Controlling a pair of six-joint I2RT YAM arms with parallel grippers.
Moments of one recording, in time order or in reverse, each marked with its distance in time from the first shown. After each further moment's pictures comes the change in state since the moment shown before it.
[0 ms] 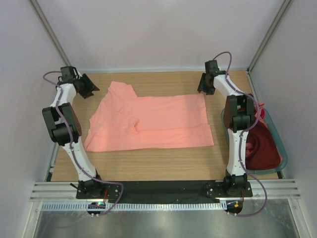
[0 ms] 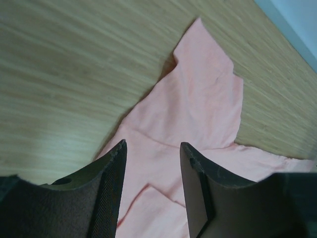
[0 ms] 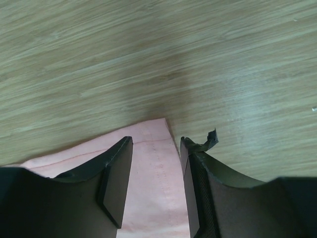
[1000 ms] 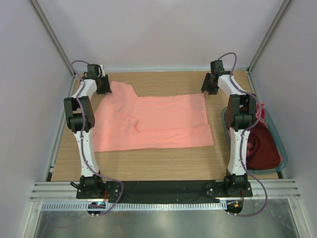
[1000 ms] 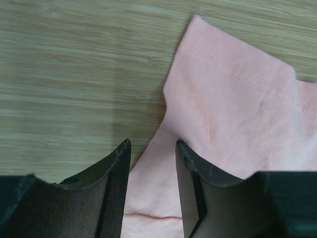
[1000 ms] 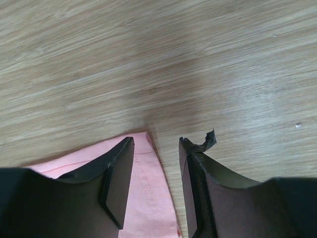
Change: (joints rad) left arm -0.184 0.327 0.282 0.012 -0.222 0.325; right arm -0.056 0.031 0.016 0.018 -0.071 -0.018
